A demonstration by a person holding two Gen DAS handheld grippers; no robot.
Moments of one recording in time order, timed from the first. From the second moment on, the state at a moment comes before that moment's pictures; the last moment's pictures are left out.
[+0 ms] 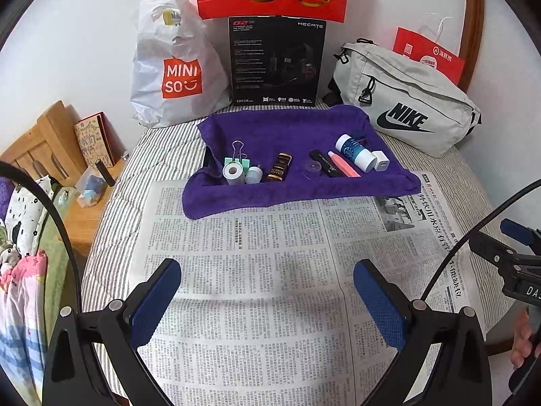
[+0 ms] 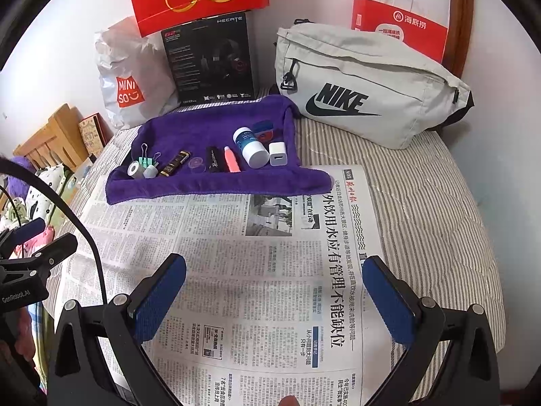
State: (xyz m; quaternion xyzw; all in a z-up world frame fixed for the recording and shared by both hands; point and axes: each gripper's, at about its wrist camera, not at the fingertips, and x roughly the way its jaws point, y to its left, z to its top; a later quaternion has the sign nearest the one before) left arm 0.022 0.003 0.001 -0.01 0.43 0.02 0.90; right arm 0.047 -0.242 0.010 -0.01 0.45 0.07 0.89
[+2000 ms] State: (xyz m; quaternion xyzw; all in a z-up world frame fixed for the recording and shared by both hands) left arm 0.022 0.007 -0.001 0.00 0.44 0.02 0.90; right arm 0.046 -0.231 0.017 -0.01 0.45 0.07 0.89
